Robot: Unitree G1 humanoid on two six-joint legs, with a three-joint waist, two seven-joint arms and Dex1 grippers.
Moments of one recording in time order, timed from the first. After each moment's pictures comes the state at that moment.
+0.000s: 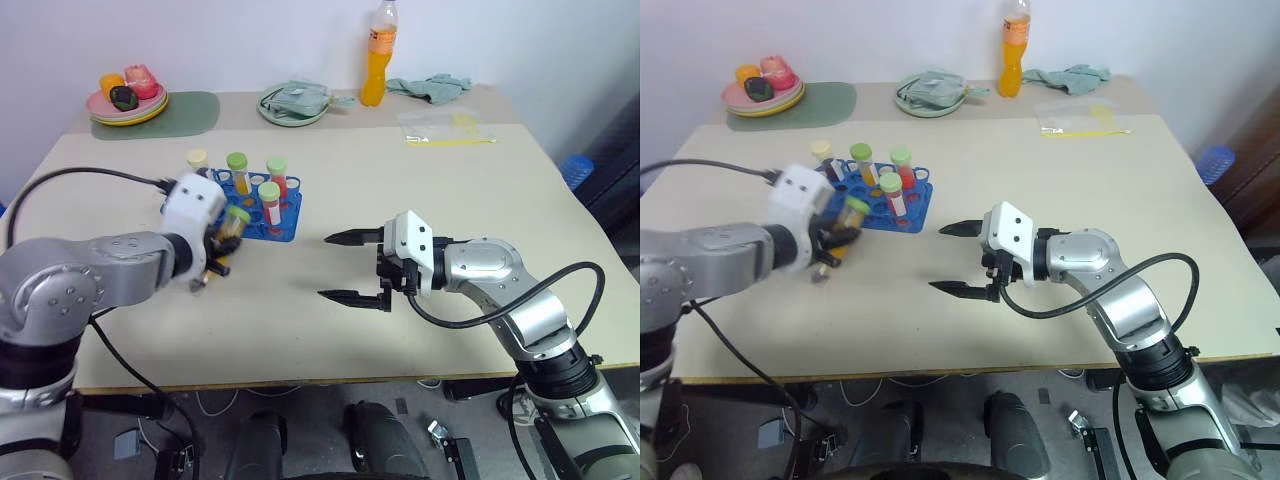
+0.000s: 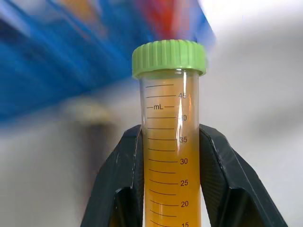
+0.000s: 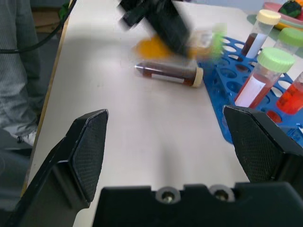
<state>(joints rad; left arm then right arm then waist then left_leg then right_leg) -0.47 0.85 0.11 -0.52 -0.99 1.12 0.18 -0.48 -0.57 0.23 -0.36 0.33 0.46 0.98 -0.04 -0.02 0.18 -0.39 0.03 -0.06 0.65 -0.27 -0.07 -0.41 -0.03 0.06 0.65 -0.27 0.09</state>
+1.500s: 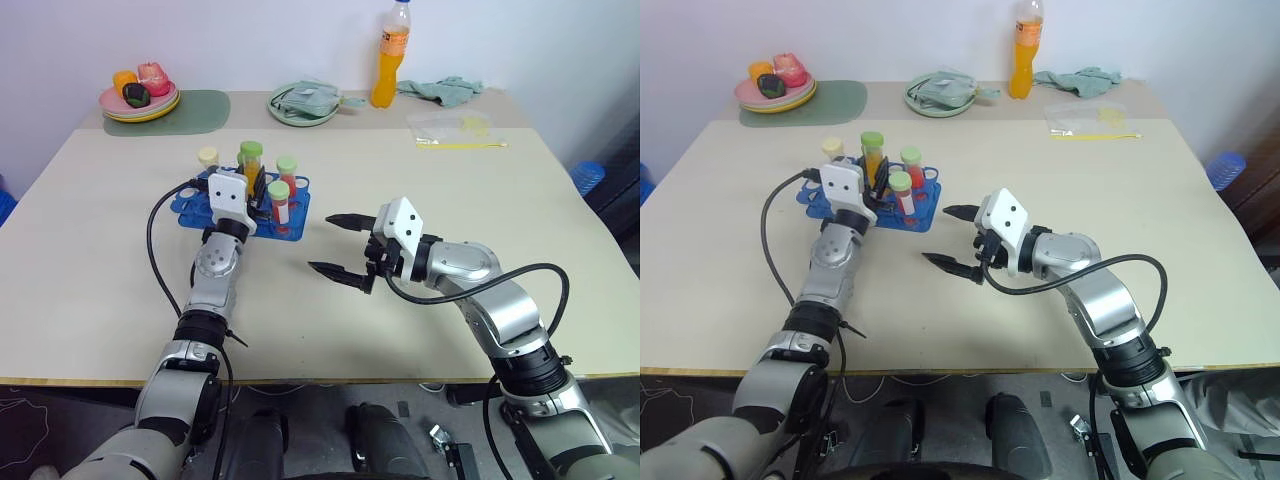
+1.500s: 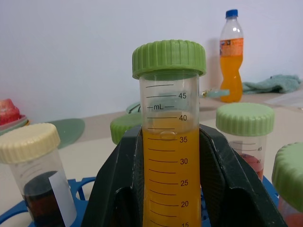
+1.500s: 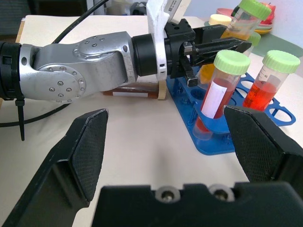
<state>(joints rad) -0.66 0.18 0.04 0.66 -0.10 -0.42 -0.13 -0.48 -0.46 0.22 -0.28 0.30 0.45 0.80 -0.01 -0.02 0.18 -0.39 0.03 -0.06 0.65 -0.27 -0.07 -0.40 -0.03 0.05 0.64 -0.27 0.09</state>
